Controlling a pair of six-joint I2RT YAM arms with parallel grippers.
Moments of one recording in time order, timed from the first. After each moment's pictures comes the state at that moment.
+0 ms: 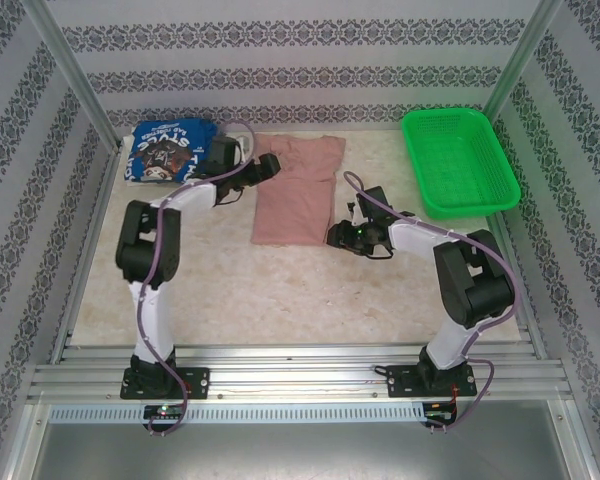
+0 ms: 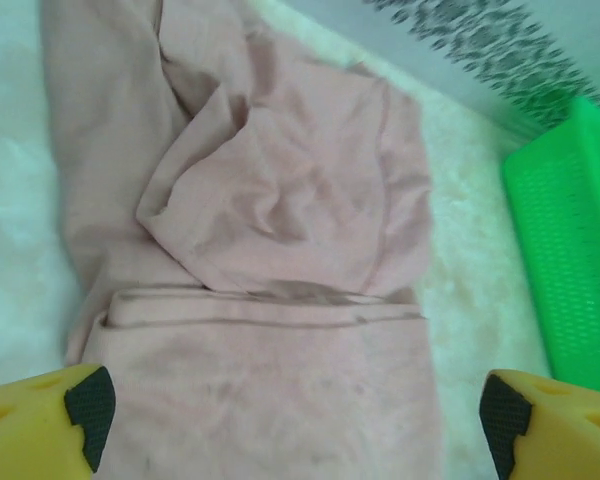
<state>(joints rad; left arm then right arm) -0.20 2.03 1.47 -0.01 0.37 -0.61 0.34 1.73 0.97 -0.29 -0.41 0.57</state>
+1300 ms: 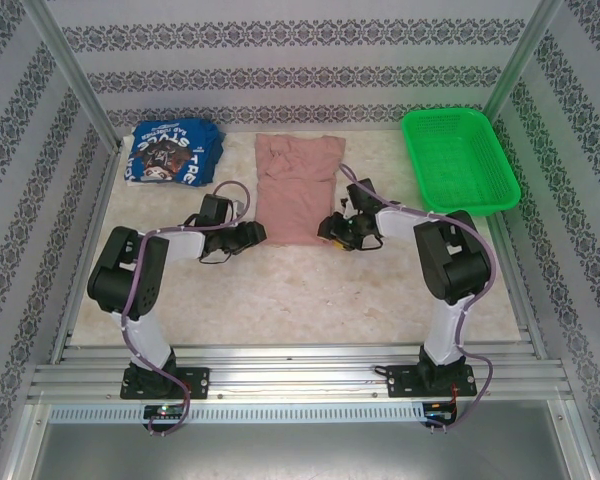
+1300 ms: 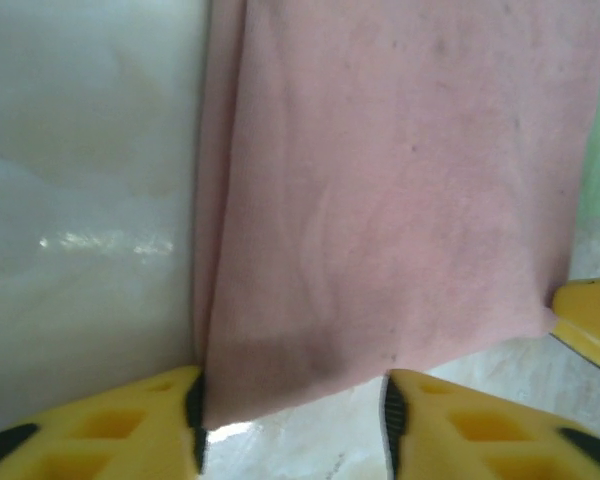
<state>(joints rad) -0.25 1.81 0.88 0.03 0.48 -0.66 0.35 1.94 1.14 -0.29 -0.49 0.71</state>
